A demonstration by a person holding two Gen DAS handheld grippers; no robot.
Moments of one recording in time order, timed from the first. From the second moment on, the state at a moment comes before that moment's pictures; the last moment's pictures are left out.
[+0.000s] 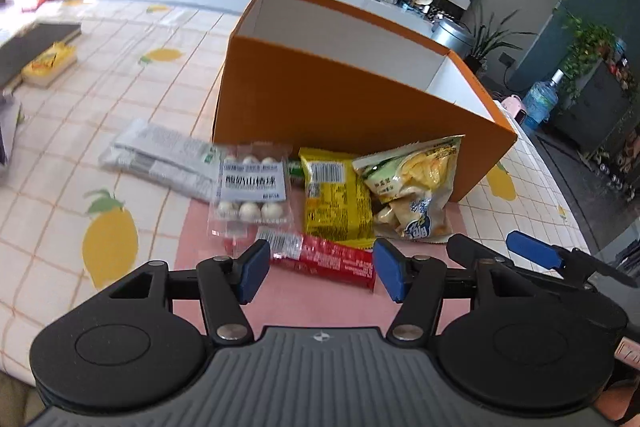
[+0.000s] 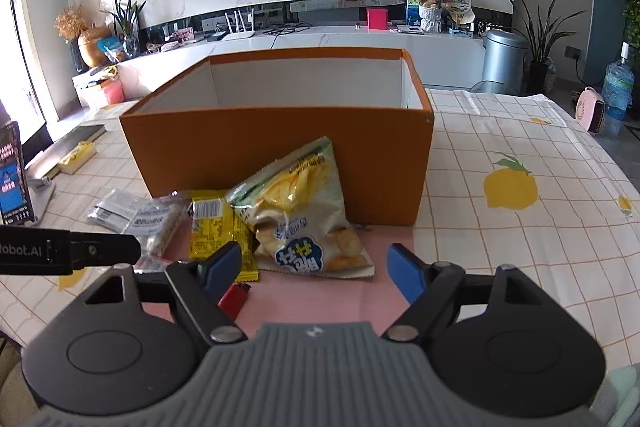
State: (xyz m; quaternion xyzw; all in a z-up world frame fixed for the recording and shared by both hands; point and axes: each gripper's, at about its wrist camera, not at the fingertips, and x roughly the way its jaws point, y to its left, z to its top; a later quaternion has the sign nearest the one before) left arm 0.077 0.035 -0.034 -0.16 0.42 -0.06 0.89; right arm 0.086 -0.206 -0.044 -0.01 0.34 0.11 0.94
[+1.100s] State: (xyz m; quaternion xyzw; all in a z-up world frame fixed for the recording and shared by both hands) left arm 0.126 -0.006 -0.065 -0.18 0.50 0.12 0.84; right arm 0.154 -0.182 -0.081 -0.13 0.36 0.17 0.91
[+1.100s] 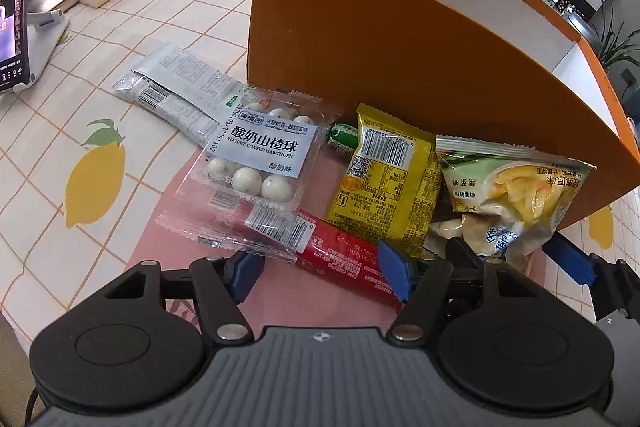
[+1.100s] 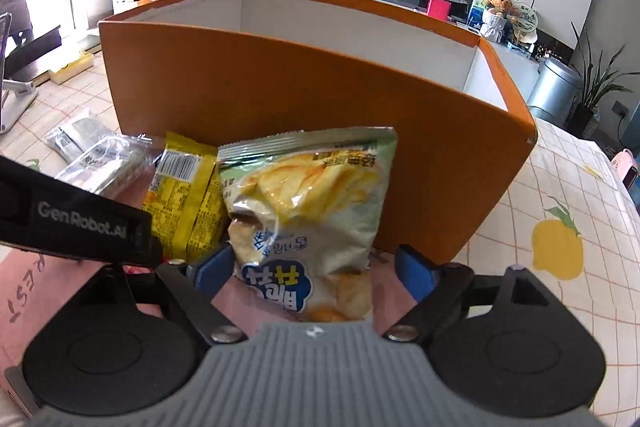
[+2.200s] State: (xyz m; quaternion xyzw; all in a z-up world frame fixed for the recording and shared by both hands) left arm 0.090 0.029 -0.060 -0.13 0.51 -0.01 0.85; right arm 0.099 -0.242 -0.069 0.11 0.43 0.17 0.88
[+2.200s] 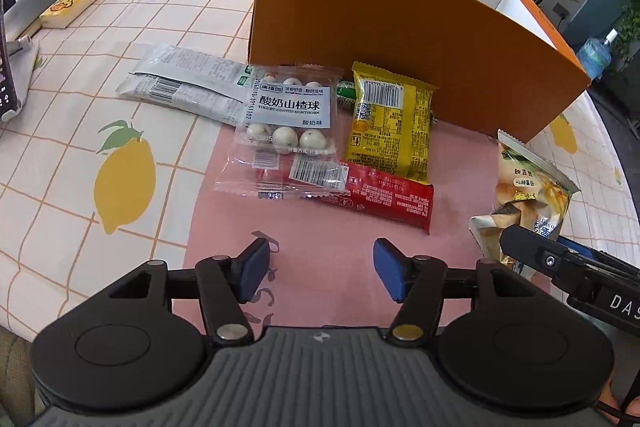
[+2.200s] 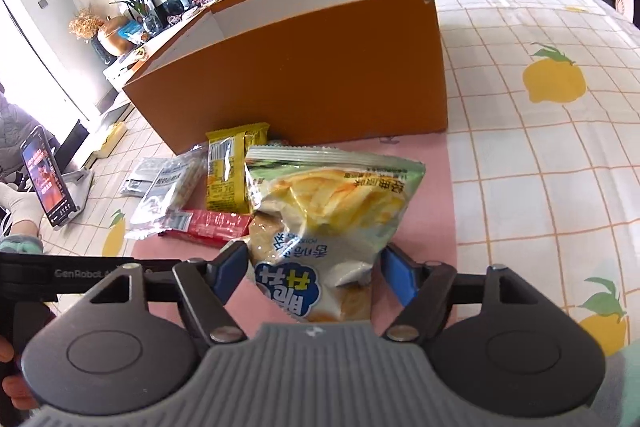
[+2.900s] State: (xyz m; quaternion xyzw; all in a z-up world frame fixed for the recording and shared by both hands) left arm 0.106 0.018 -0.068 -0.26 0.45 0.09 0.85; right arm 0.111 -0.253 -0.070 0.15 0.39 0.10 0.90
